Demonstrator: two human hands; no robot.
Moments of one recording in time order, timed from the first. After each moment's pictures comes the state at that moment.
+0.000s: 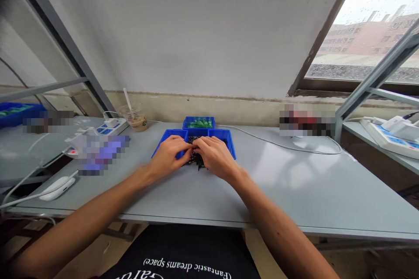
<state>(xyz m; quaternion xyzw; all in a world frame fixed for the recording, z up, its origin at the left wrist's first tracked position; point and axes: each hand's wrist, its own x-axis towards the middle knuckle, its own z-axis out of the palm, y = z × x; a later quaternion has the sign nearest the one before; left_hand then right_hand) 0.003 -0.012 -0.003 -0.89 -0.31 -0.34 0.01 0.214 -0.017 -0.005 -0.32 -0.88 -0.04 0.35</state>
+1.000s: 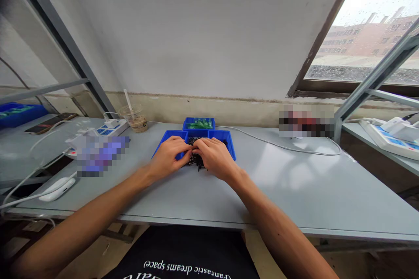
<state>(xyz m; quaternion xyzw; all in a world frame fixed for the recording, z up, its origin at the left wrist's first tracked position) 0.002 -0.013 0.000 -0.89 -0.30 -0.33 0.01 0.212 -0.016 -0.005 -0.32 -0.88 -0.06 0.33</state>
